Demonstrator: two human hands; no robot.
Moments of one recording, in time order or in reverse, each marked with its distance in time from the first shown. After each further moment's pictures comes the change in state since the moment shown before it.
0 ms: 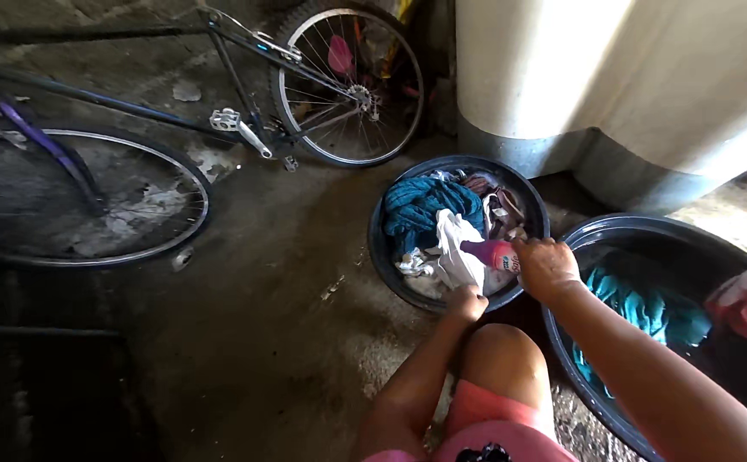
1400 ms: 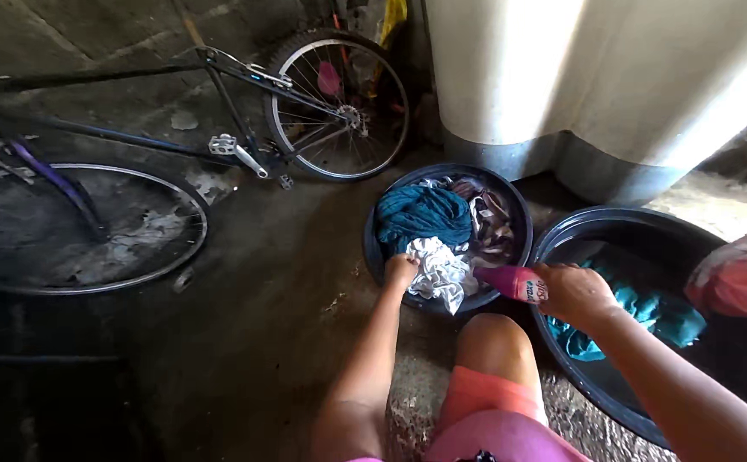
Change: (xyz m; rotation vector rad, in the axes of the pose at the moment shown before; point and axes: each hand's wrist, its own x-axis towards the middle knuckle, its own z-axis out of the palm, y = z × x) left_hand -0.018 -0.054 -0.113 -0.120 0.332 -0.182; right_hand -0.070 0.057 0.015 0.159 -0.119 -0.004
